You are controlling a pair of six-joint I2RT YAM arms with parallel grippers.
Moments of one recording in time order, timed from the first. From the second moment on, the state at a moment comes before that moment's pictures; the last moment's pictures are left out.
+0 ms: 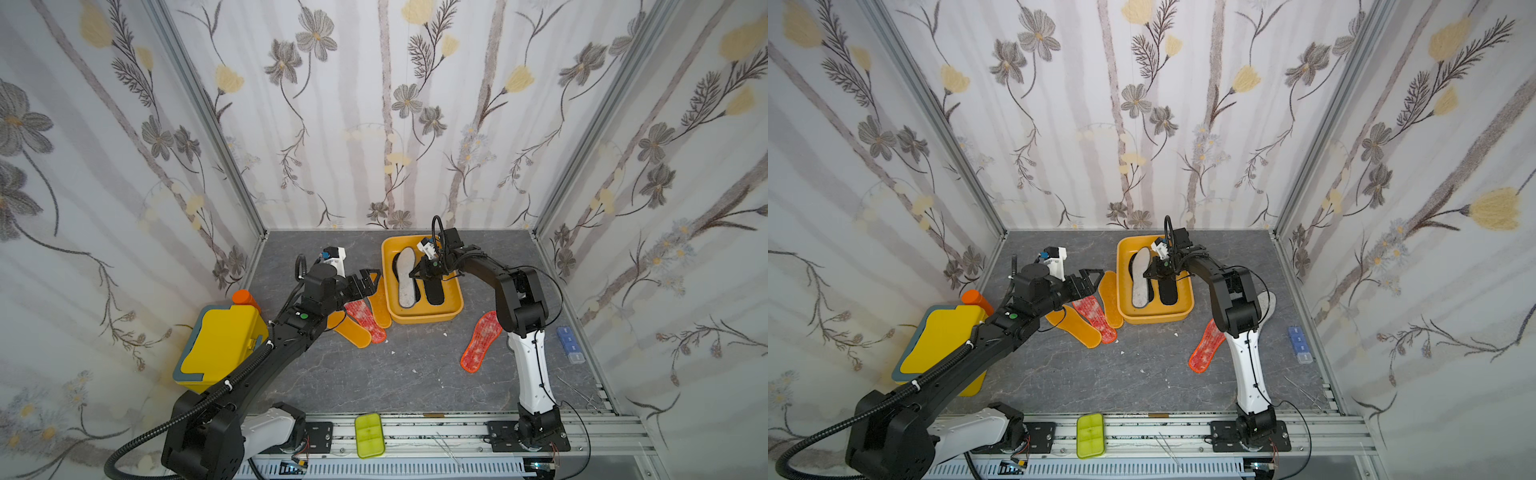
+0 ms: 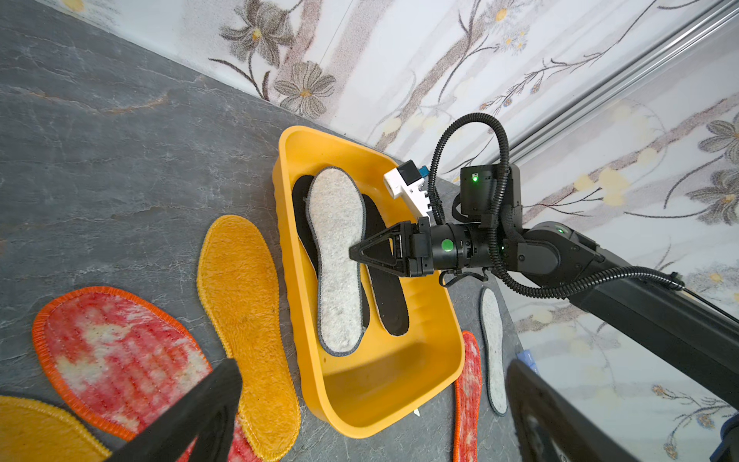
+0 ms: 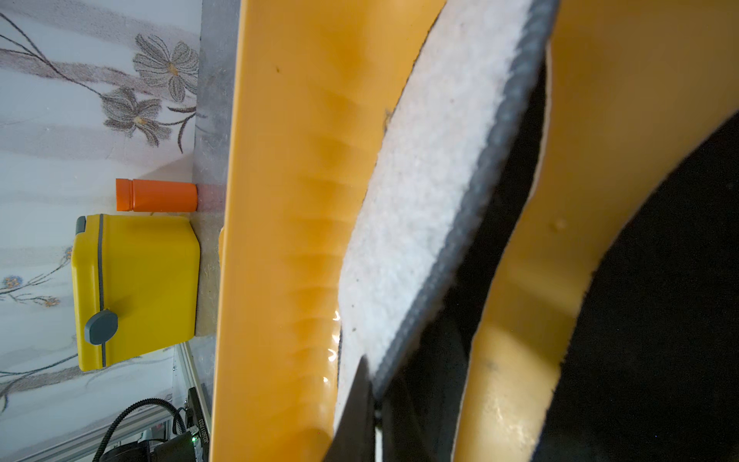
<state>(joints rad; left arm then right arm) -0.42 1.18 0.81 0.01 0.20 -0.68 0.34 2.33 1.82 -0.49 -0.74 0.33</state>
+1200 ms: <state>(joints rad) -0.42 1.18 0.81 0.02 0.21 -0.69 0.33 2.41 2.02 -0.69 -0.68 0.20</state>
